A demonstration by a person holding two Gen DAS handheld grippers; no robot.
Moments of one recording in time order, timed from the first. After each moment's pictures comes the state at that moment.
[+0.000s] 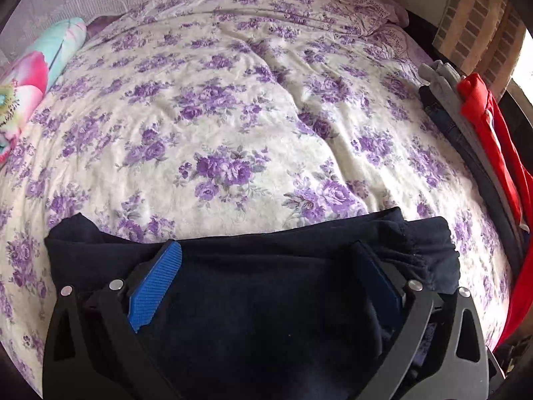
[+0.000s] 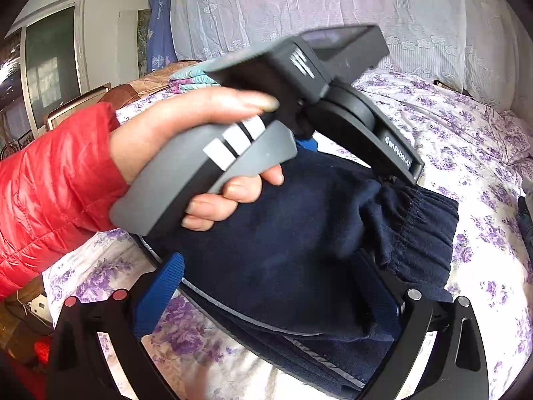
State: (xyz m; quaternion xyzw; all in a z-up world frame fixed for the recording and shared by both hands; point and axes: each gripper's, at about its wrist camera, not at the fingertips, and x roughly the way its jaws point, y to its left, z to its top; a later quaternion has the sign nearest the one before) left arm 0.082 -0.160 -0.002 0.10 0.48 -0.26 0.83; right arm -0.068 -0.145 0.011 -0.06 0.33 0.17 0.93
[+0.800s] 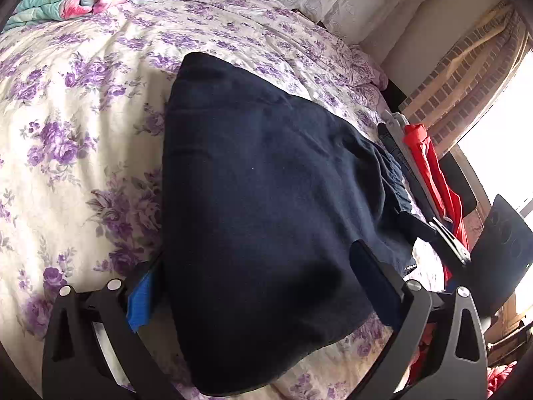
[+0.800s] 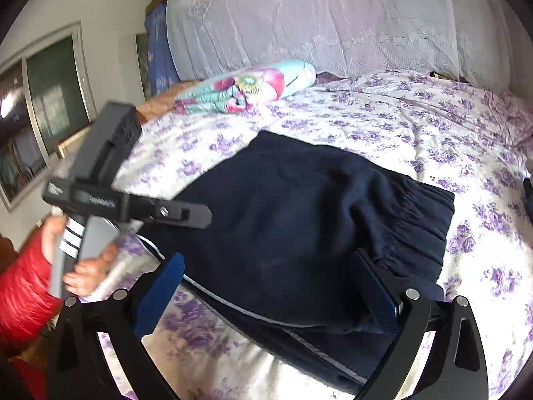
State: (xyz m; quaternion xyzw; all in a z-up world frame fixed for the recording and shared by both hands) left arm -0.026 0.012 -0.038 -0.11 0.46 -0.32 0.82; right arm -0.086 -0.169 0.026 0.03 0.31 0.21 0.93
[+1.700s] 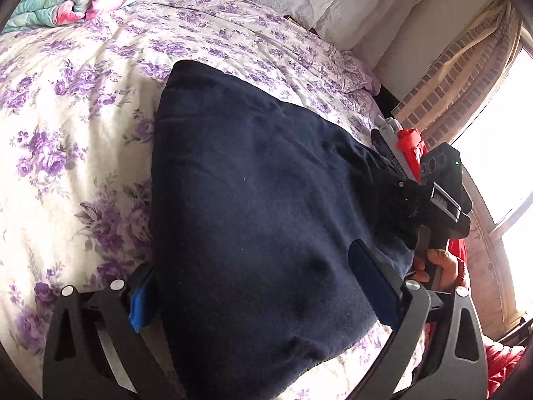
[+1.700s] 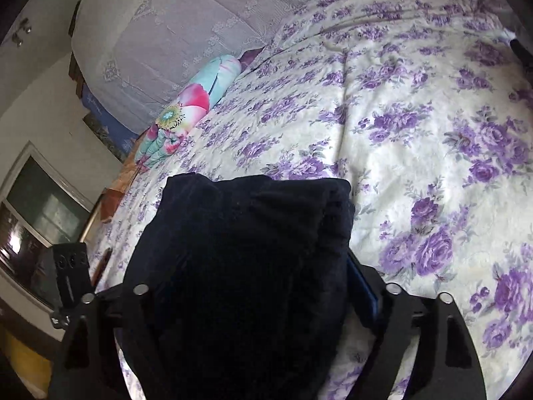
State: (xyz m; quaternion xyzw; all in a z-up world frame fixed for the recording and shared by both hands) left arm -0.020 0.014 -0.039 -0.12 0.44 -0.33 0.83; right arm 0.004 -0.271 -0.017 0.24 0.38 0.17 0.88
